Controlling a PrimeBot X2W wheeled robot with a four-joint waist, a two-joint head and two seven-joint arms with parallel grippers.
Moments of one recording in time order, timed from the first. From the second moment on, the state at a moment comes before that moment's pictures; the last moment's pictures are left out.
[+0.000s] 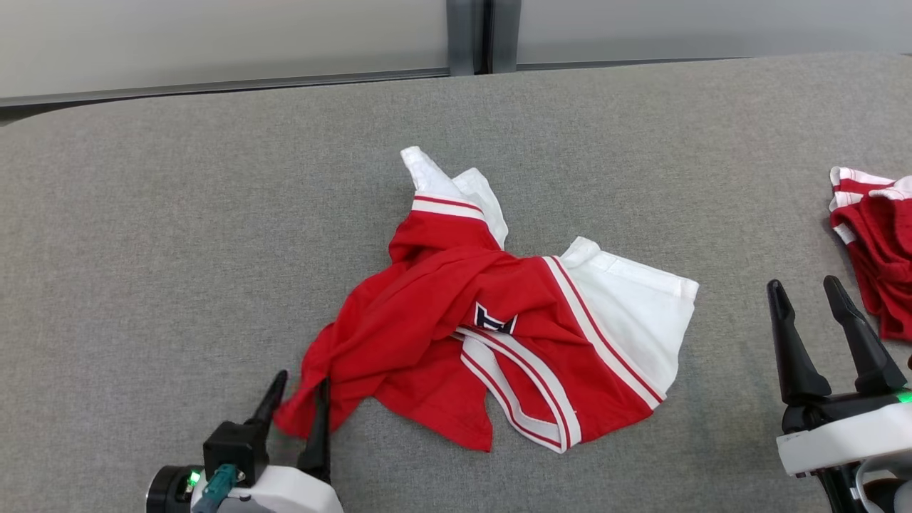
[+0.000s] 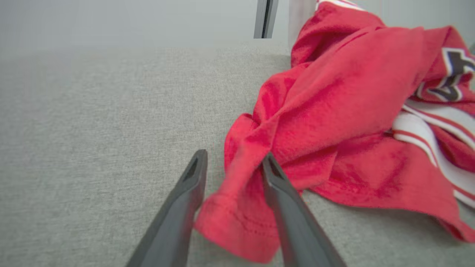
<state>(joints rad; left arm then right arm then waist) -0.08 0.22 -0.45 0.29 -0.43 0.22 -0.24 -0.02 -0.23 0.04 -0.06 0.42 0.13 -0.03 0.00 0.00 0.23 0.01</state>
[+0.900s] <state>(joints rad) -0.01 0.29 -0.27 -0.04 -0.43 0.24 -0.16 0.07 -0.24 0.04 -0.12 0.37 0.13 0.04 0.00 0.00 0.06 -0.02</state>
